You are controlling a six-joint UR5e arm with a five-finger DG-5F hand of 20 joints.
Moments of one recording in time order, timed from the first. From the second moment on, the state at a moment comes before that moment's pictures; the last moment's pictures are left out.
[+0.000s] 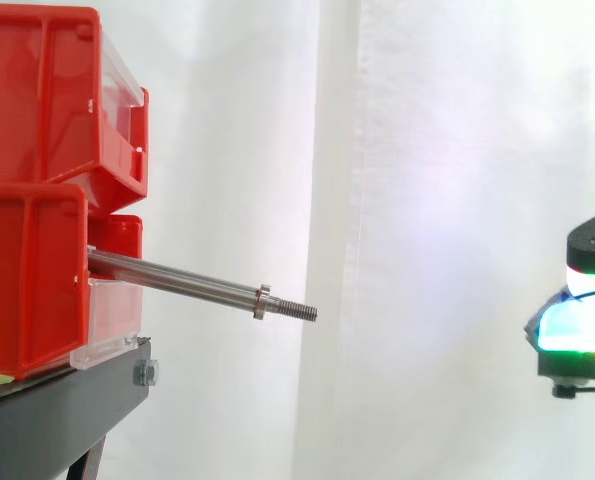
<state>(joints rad) 0.01 -2.11 -1.19 -3.58 -1.51 0.05</state>
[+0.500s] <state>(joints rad) 0.00 -2.11 -1.19 -3.42 -1.50 0.04</state>
